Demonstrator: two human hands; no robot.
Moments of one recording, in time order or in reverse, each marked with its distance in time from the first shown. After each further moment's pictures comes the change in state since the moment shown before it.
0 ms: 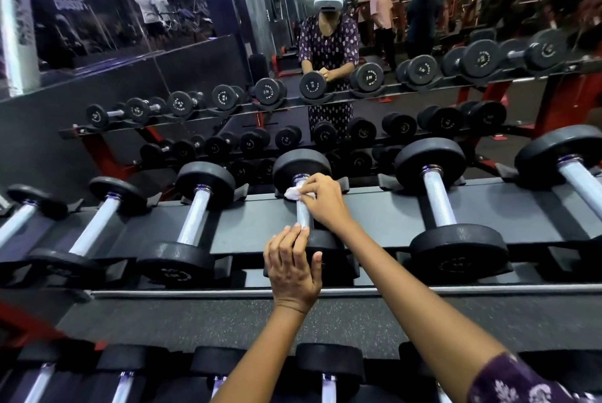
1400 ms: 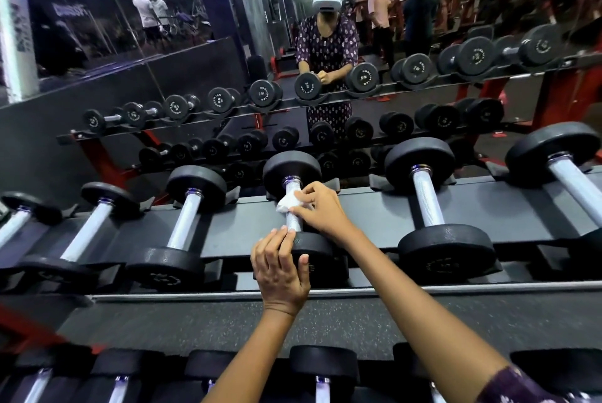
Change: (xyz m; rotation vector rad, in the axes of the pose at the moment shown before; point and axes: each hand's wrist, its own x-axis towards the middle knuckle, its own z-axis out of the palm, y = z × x) left_hand -0.003 -0.001 0.002 0.014 0.003 -0.010; right_hand -0.010 0.020 -0.006 0.106 -0.054 0.046
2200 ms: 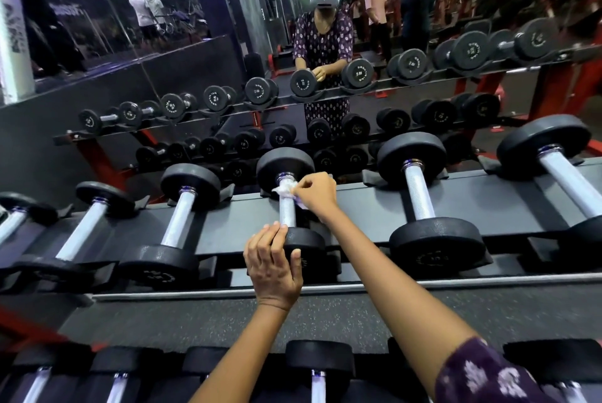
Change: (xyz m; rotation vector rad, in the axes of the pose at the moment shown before) left_hand 0.003 0.003 0.000 0.024 -0.010 -0.004; right_hand 0.015 -0.017 -0.012 0.082 0.077 0.241
